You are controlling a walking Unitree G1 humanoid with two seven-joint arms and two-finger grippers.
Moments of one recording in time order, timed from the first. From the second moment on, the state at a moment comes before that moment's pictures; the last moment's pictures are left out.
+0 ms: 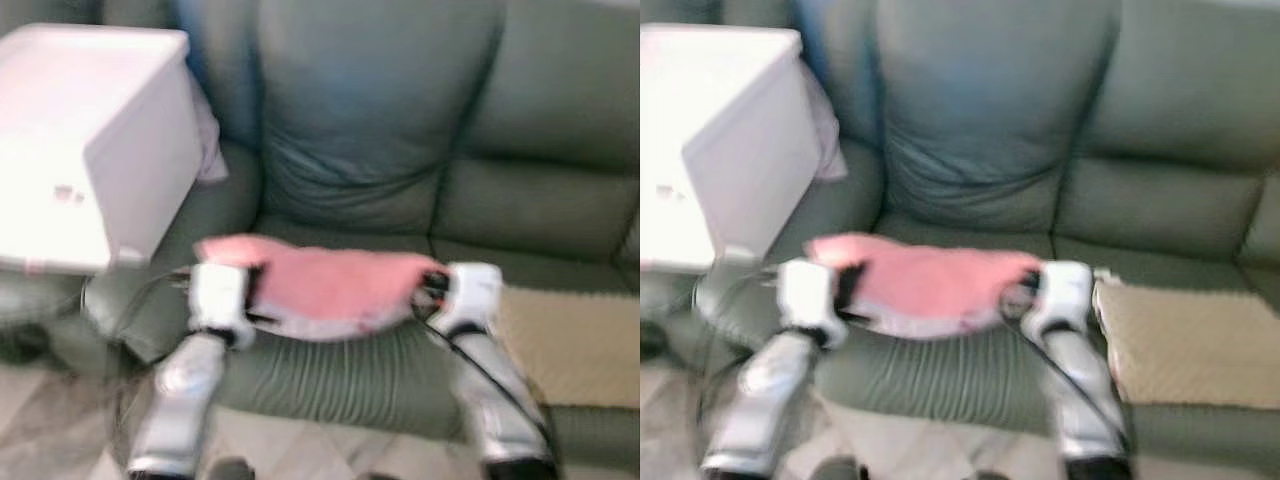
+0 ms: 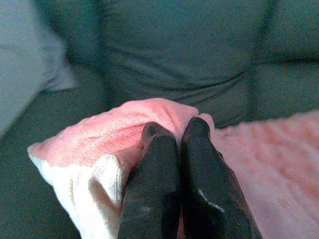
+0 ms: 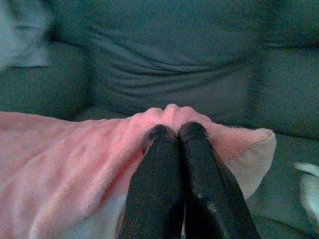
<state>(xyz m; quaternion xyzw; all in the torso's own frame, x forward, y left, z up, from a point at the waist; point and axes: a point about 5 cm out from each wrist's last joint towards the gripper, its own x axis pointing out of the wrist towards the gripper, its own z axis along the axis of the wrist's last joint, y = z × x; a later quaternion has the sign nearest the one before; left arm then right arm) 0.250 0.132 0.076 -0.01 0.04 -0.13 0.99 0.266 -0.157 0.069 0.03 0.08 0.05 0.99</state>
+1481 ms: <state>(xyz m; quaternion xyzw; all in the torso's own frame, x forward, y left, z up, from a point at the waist) 0.230 0.147 0.078 -0.01 0.08 -0.12 0.99 0.241 -0.158 0.071 0.06 0.10 0.03 0.99</state>
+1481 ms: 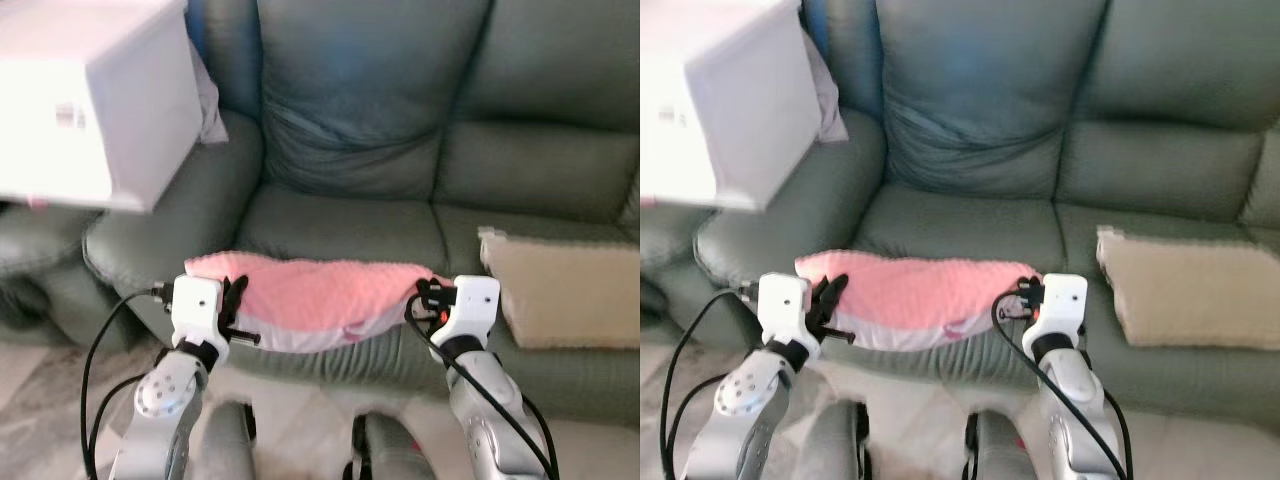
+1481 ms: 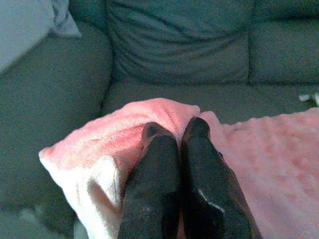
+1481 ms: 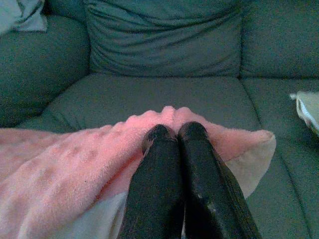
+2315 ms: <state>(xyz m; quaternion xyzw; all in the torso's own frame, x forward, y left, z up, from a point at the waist) 0.233 0.134 0.083 -0.02 0.06 -0.14 0.99 0.247 -0.167 0.074 0.04 0.09 0.03 0.99</state>
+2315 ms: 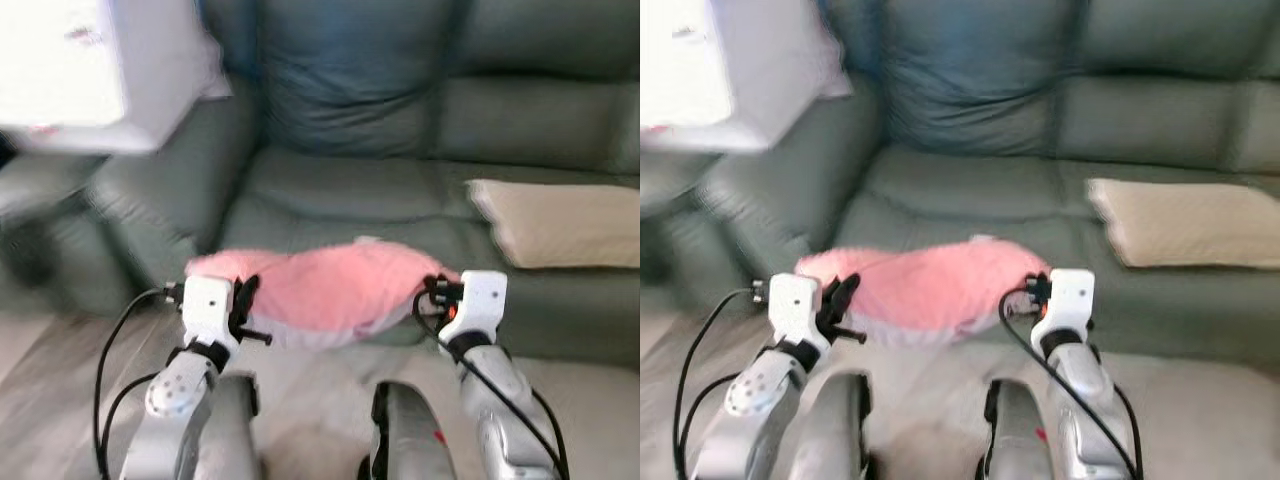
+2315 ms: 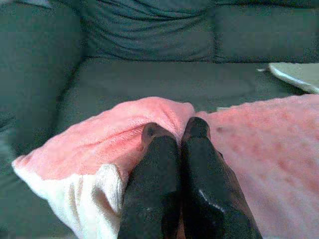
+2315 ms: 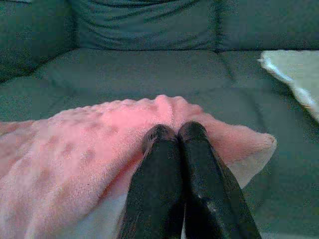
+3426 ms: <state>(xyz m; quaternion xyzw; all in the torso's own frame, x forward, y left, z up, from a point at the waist) 0.254 0.136 0.089 -0.01 0.05 -0.13 0.99 0.257 -0.162 0.083 0.01 0.07 0.06 1.00</state>
